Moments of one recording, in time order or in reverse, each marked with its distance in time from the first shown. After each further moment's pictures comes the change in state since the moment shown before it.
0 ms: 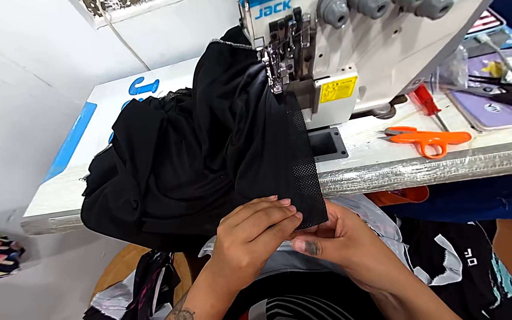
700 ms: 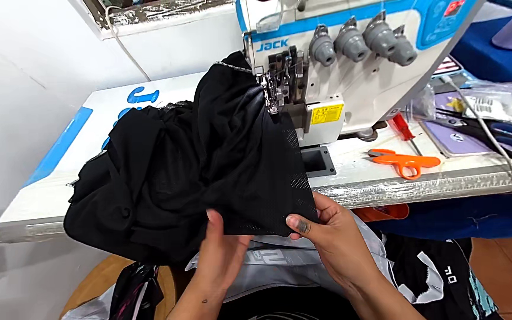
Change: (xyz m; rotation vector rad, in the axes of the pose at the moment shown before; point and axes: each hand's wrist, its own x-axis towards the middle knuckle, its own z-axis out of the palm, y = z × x) left_hand -0.014 -0.002 0.009 -1.407 0.450 -1.003; right_hand 0.020 -0.004 0.006 0.015 0.316 -0.085
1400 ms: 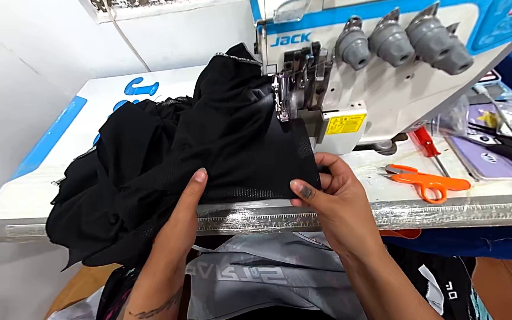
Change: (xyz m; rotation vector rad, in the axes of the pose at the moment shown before) left_hand 0.061 0.053 -0.008 0.674 0.248 0.371; right_hand 0.066 -0.026 0.007 -0.124 0.020 -0.130
